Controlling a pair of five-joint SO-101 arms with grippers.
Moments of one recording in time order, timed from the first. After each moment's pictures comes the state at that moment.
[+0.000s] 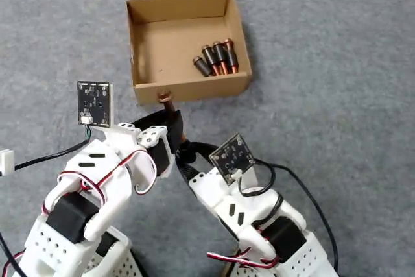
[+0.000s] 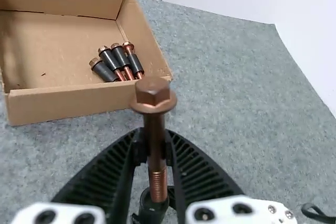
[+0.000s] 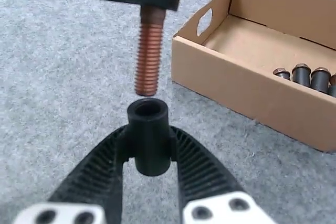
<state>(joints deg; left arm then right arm) 27.9 -74.7 51.0 53.6 18.3 -42.5 -103.4 86.0 51.6 -6.7</state>
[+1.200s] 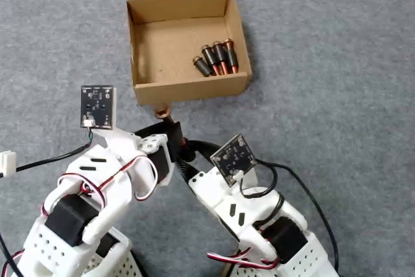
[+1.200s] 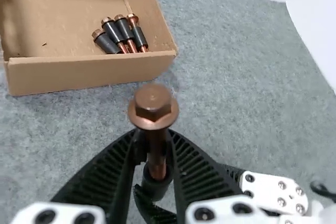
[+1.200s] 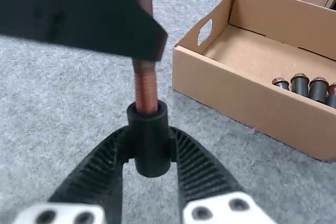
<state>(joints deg) 30.2 -75.1 50.7 59.4 19.6 -42.7 -103.4 85.1 50.5 -6.5</state>
